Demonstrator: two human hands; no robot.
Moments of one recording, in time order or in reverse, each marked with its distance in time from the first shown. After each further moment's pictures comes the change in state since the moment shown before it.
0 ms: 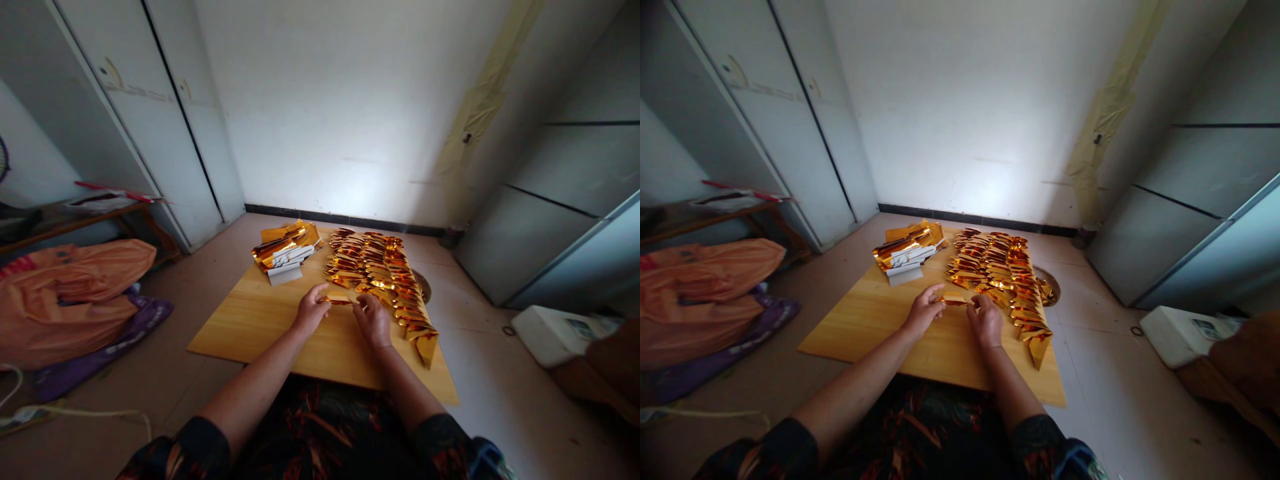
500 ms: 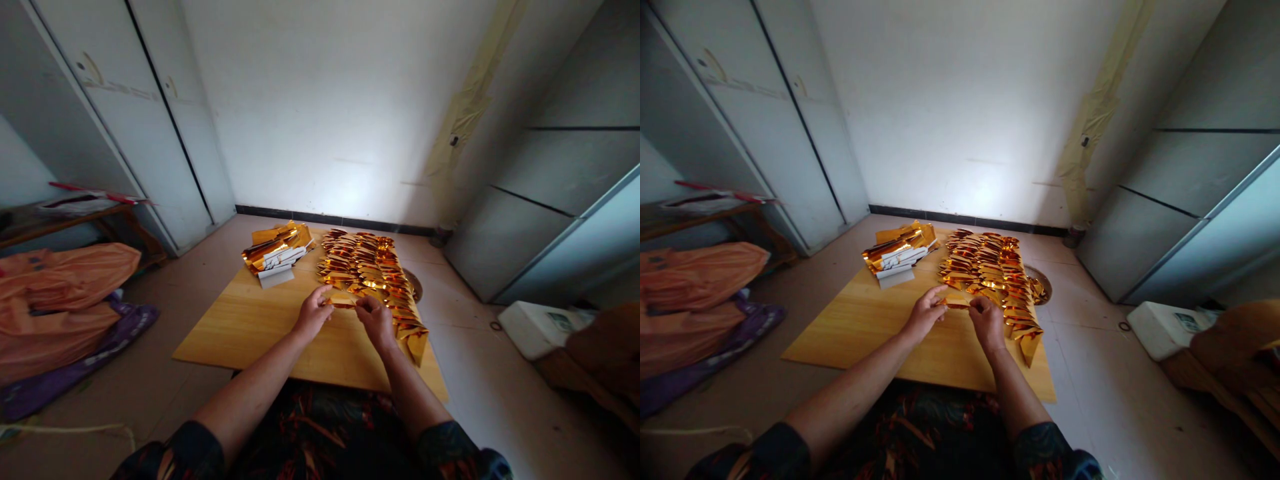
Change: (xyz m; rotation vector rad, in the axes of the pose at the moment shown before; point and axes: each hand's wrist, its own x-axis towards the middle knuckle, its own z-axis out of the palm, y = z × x) left_hand -0.006 0.007 0.022 -0.021 -0.113 0.030; right_hand 0.003 -0.002 -0.027 0.290 -0.047 0.162
